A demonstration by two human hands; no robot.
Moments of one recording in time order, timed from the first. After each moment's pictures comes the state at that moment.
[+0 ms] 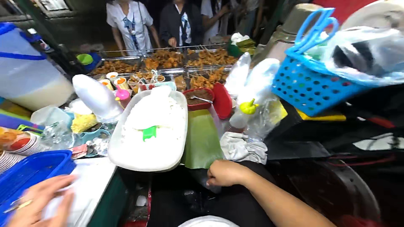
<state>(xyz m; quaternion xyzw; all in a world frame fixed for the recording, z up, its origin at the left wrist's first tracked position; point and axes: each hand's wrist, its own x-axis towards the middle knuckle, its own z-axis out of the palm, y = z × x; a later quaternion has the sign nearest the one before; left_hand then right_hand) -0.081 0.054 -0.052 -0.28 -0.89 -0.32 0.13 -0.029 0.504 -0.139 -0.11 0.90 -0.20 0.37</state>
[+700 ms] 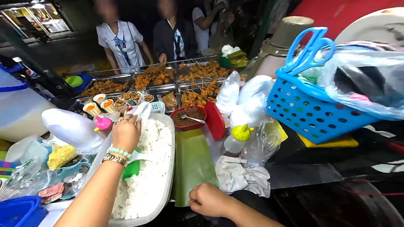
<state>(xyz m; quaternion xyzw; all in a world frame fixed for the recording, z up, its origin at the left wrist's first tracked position) -0.295 0.330 -0.059 -0.26 -0.94 -0.12 0.17 -0.053 0.520 -0.187 -0.17 0.90 -0.37 0.14</state>
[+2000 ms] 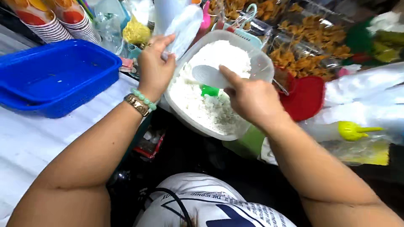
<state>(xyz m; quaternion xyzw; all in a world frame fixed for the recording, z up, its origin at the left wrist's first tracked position) -0.203 0.152 -0.079 -0.08 -0.85 -0.47 0.20 -0.152 0.389 -0.046 -0.18 0.98 -0.08 -0.04</state>
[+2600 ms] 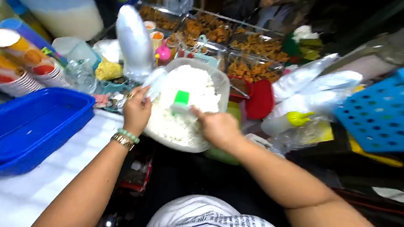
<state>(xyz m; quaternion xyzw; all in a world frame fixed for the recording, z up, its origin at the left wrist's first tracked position) -0.198 0.171 -0.120 -0.12 -0.88 -0.42 0.19 -0.104 0.397 -0.052 -0.09 0.99 -0.03 0.06</state>
